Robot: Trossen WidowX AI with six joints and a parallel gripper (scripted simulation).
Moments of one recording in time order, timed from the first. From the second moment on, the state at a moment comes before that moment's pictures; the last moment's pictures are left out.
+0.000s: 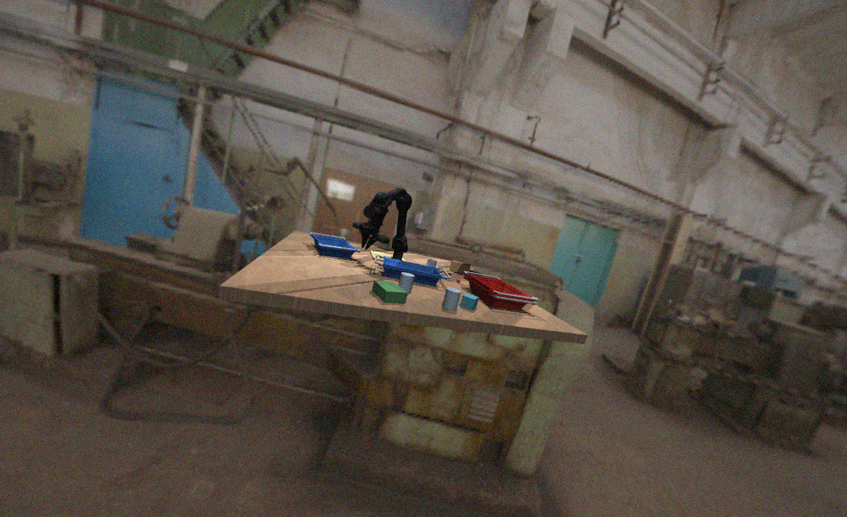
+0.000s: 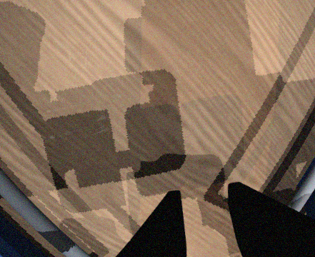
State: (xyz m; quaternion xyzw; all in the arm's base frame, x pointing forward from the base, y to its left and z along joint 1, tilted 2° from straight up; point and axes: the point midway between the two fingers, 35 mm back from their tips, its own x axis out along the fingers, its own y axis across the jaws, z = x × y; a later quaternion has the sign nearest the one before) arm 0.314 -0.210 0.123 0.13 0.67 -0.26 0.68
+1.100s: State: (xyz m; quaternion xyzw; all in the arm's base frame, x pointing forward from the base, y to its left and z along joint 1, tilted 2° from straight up) arm 0.356 -0.153 0.077 0.03 0.69 -0.02 0.72
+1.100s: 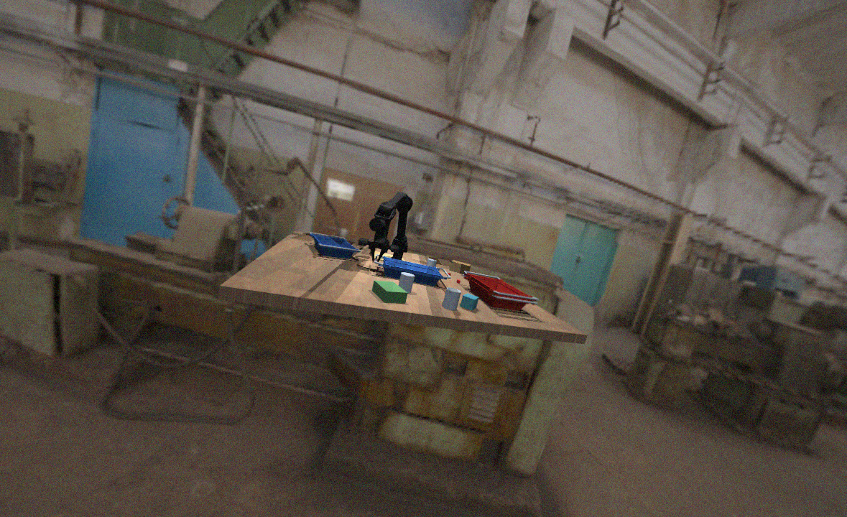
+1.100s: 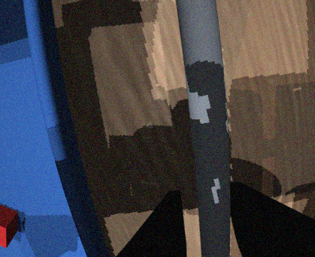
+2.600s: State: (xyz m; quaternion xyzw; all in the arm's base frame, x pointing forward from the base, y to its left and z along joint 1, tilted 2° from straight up) arm 0.360 -0.081 0.126 0.04 0.69 -0.02 0.72
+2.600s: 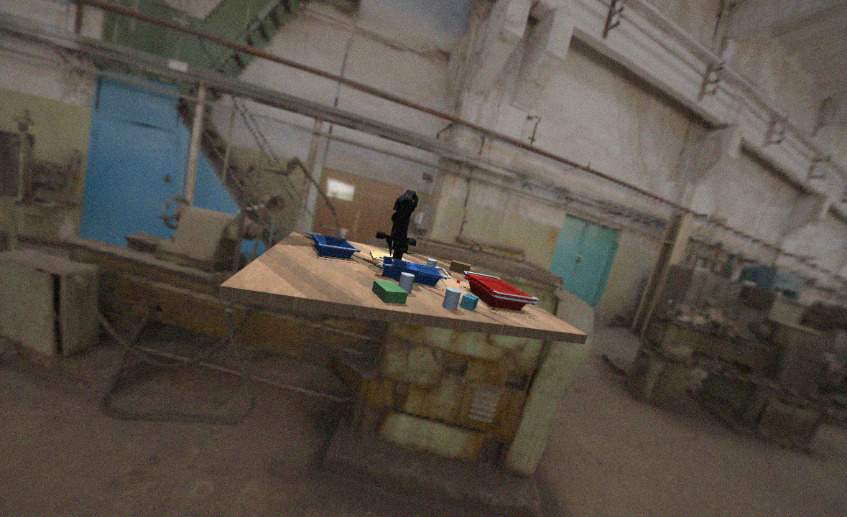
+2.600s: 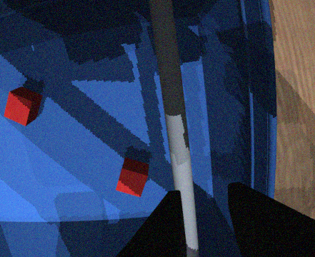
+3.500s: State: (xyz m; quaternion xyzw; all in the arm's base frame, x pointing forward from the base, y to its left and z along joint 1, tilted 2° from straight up) arm 0.359 -0.082 0.160 0.04 0.69 -0.02 0.72
